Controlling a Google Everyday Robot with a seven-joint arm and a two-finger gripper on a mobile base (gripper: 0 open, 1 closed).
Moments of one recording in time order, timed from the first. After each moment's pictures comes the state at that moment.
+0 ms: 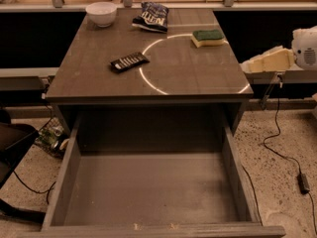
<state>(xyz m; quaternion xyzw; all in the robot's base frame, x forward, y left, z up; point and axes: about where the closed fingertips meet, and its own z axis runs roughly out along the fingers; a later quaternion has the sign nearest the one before) 0.608 -0.293 0.948 -0.28 0.82 0.06 0.50</state>
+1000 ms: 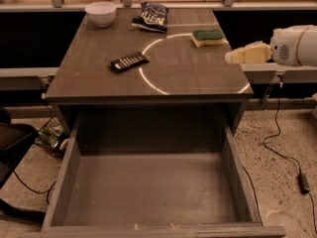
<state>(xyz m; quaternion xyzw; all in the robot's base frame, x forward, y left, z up) 0.660 -0.269 0.934 -0.25 0.80 0.11 0.54</state>
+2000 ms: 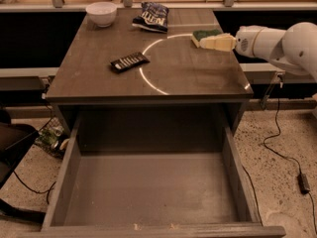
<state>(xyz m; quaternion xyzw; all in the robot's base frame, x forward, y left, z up) 0.796 -0.230 0.898 -0.21 0.75 0.19 0.59</state>
